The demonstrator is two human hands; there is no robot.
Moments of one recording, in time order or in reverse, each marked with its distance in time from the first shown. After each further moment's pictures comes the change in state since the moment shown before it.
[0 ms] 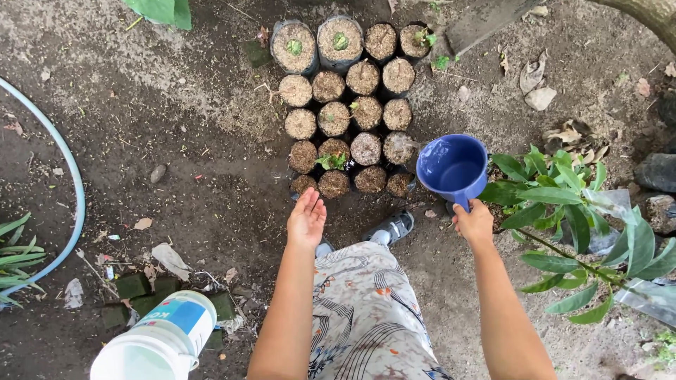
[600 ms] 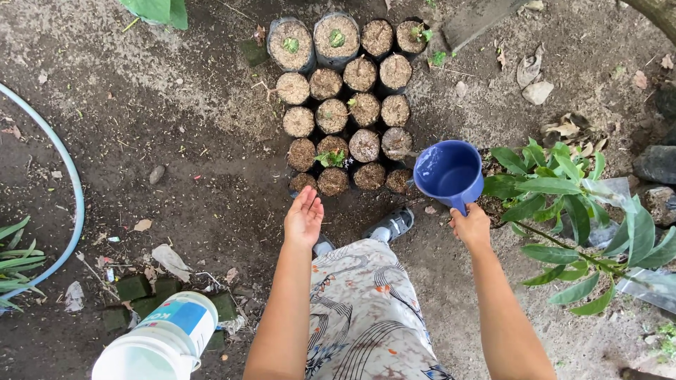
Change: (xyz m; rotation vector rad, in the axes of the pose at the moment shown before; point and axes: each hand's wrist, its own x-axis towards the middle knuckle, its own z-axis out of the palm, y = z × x) left_hand 0.000 0.002 -0.012 0.011 -0.033 -0.002; right_hand -0.021 0.017 0.003 -0.016 -0.014 -0.008
